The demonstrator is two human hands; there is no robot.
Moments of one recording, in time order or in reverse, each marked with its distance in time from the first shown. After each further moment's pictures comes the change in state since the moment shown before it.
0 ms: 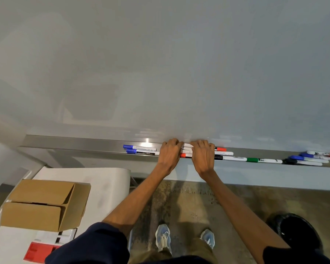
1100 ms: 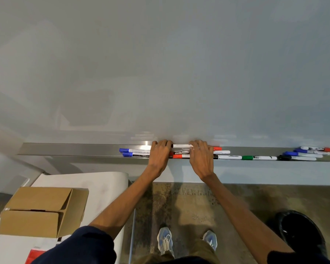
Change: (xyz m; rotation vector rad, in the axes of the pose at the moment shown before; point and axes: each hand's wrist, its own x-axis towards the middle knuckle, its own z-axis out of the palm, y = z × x) left_hand -0.006 -0.011 -0.010 0.120 -0.008 -0.010; right_hand -0.011 0.015 0.000 0.162 0.151 0.008
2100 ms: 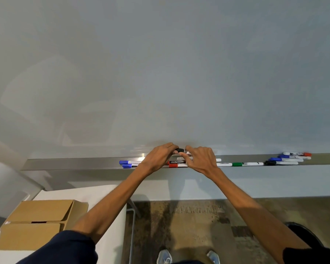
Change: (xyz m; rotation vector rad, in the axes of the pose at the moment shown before) left_hand -0.002 0.010 -0.089 -0.222 -0.024 0.387; right_hand 0.021 -0.005 -0.084 -0.067 0.080 -0.260
